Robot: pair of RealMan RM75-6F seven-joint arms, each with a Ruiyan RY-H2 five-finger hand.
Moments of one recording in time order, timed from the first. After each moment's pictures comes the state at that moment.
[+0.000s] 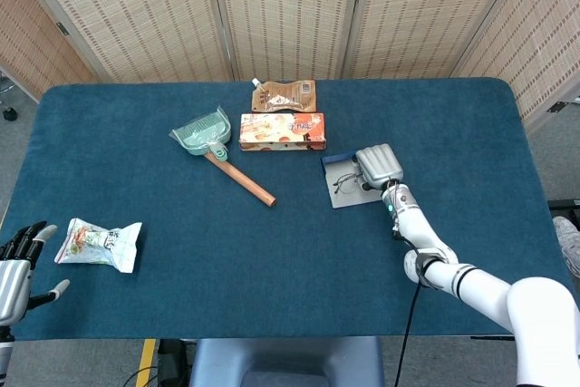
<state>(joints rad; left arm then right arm) -0.08 -1.14 -0.06 -1.57 1.48 1.51 0.08 0.93 -1.64 0.26 -0.96 -0.93 0.64 -0.39</state>
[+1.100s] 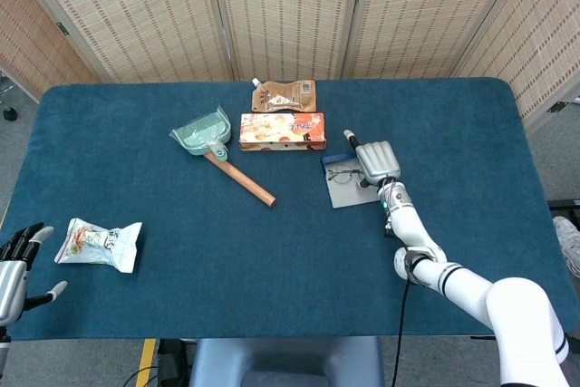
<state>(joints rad) -0.08 -1.14 -0.05 -1.55 1.48 1.50 0.03 0.95 -1.72 0.26 -0.84 -0.89 0.67 -0.36</state>
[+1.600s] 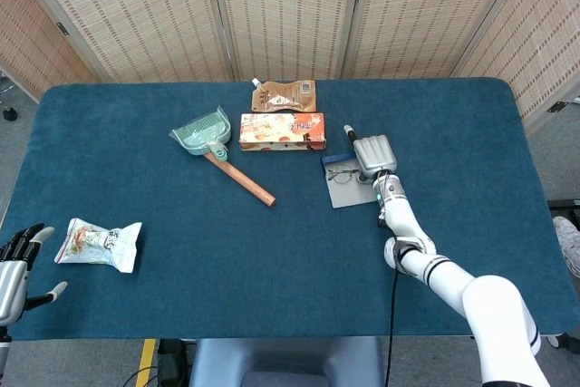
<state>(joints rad) -0.08 -1.14 -0.05 -1.55 1.46 1.49 0.04 1.03 -1.81 0.28 -0.66 -0.84 0.60 -0.43</state>
